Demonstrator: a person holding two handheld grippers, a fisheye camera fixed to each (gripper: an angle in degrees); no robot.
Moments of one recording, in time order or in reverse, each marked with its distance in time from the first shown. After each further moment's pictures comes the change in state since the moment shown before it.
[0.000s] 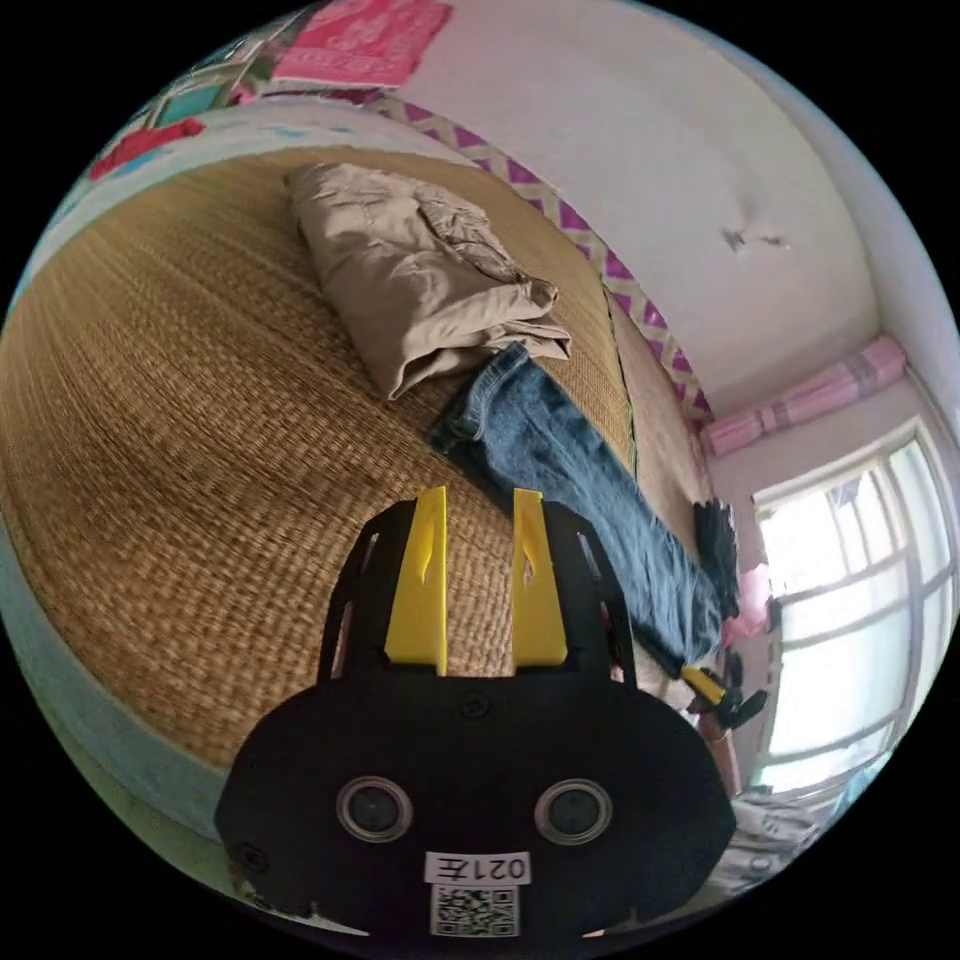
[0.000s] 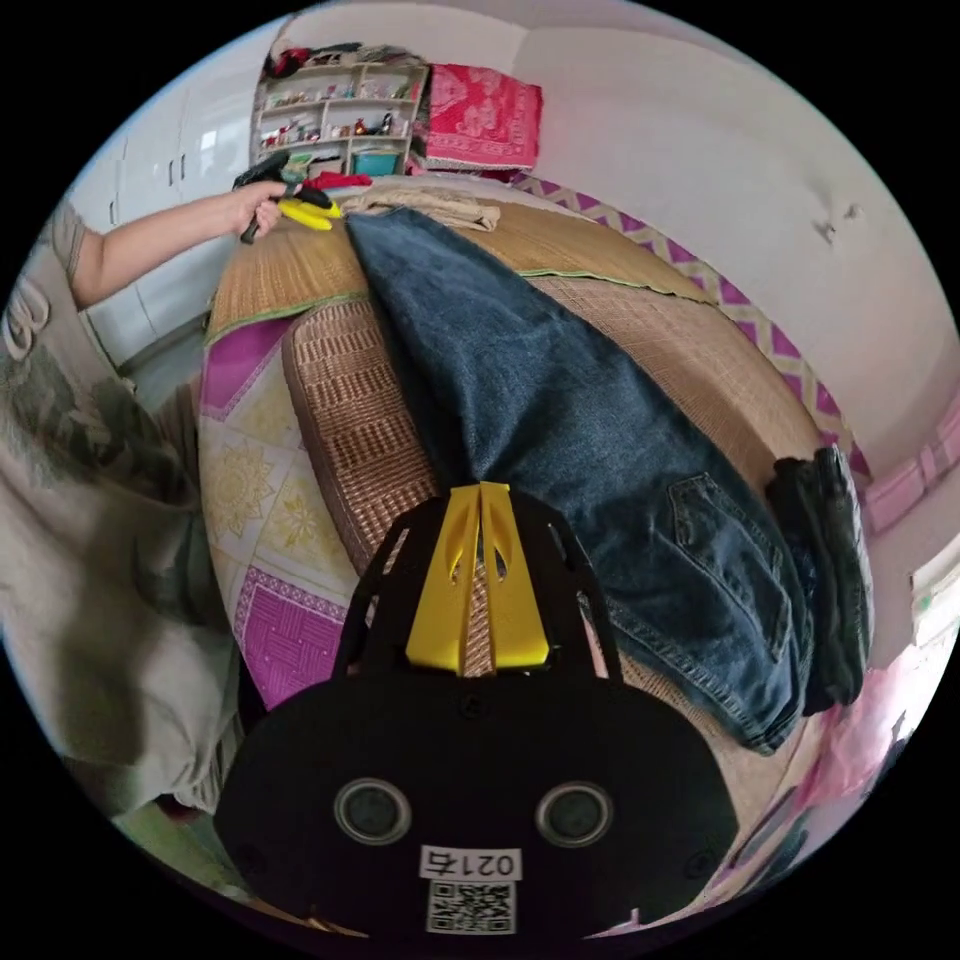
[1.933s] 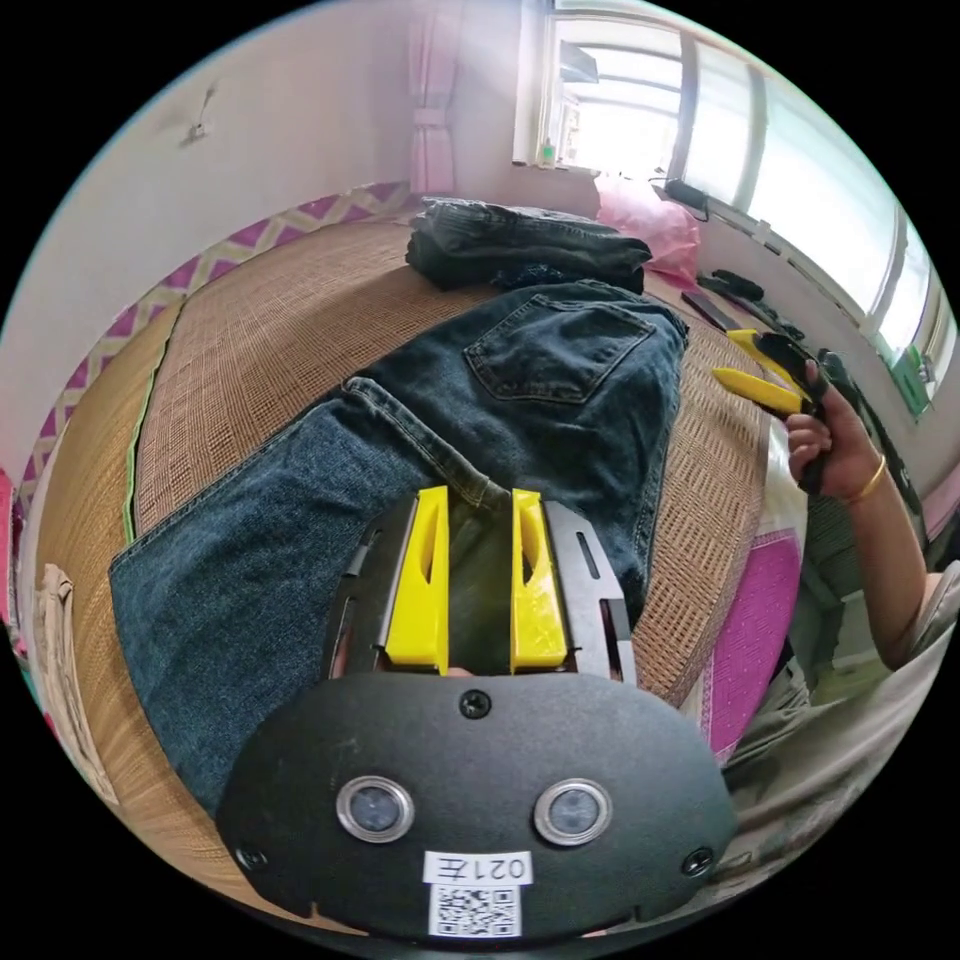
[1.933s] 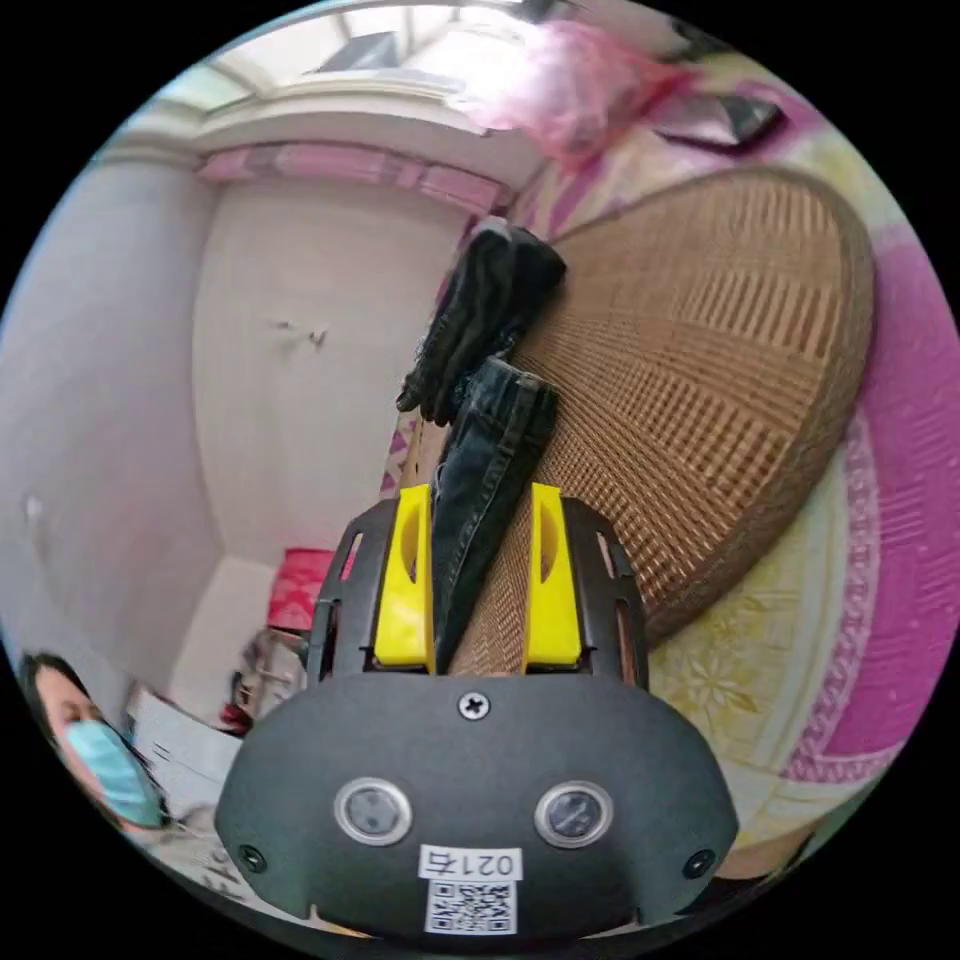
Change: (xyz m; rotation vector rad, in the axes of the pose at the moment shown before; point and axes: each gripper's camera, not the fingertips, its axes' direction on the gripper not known) left arm 0.738 -0.036 -0.382 -0.298 0.951 1.016; right arm 0.210 0.408 -0.055 0.696 -0.439 1.587
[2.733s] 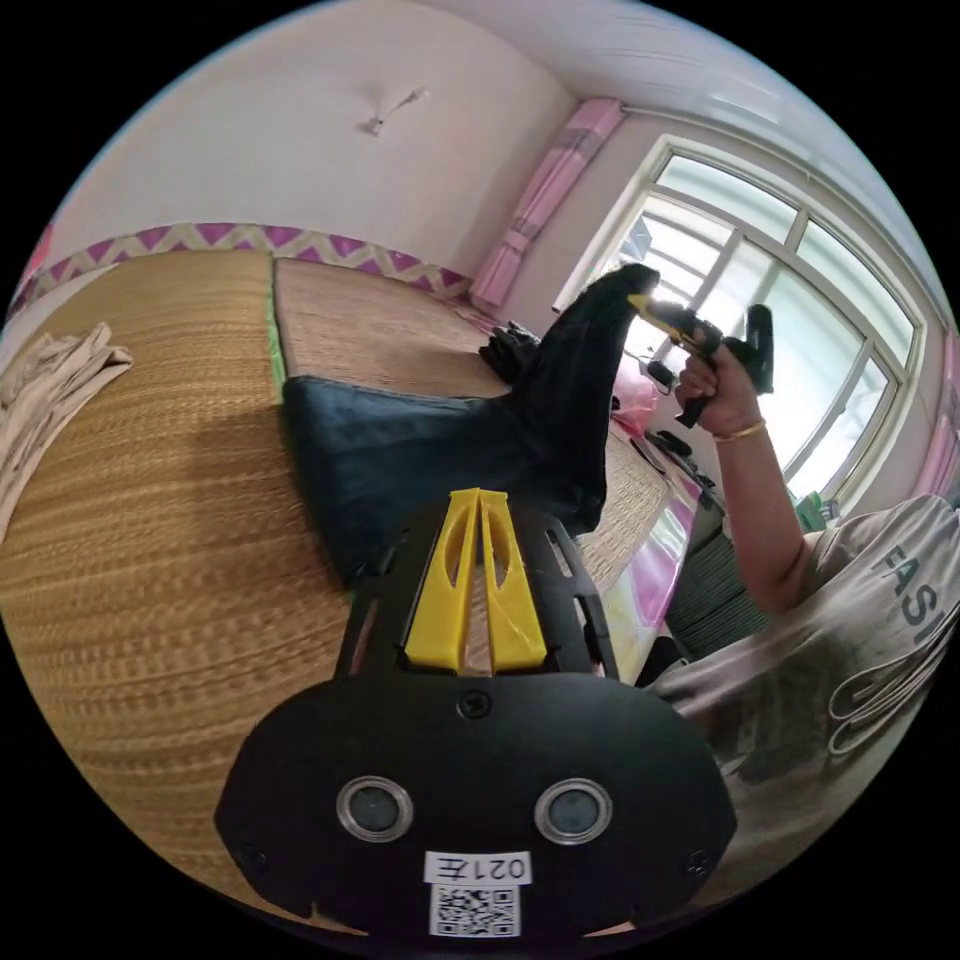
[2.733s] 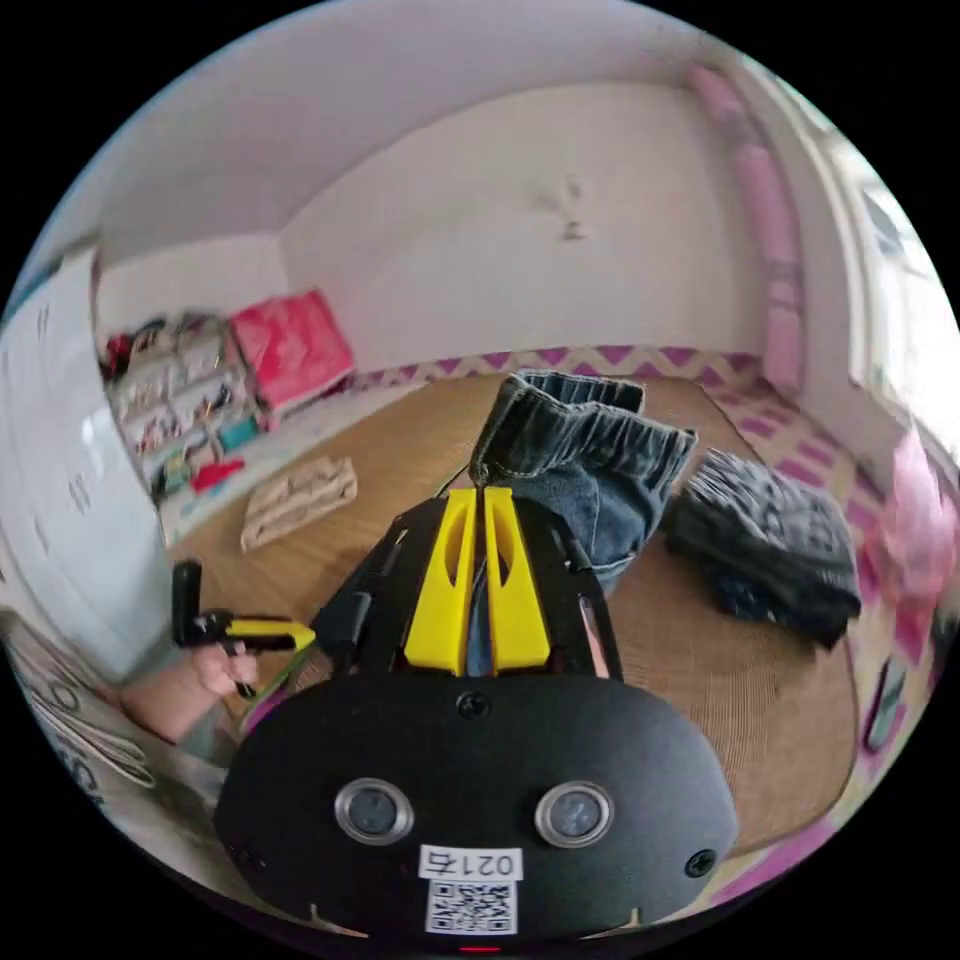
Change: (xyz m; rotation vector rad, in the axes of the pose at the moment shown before) left arm -0.178 0.237 -0.113 0.333 0.204 -0.320; right arm -0.448 0.235 0.281 -0.258 0.300 -1.316
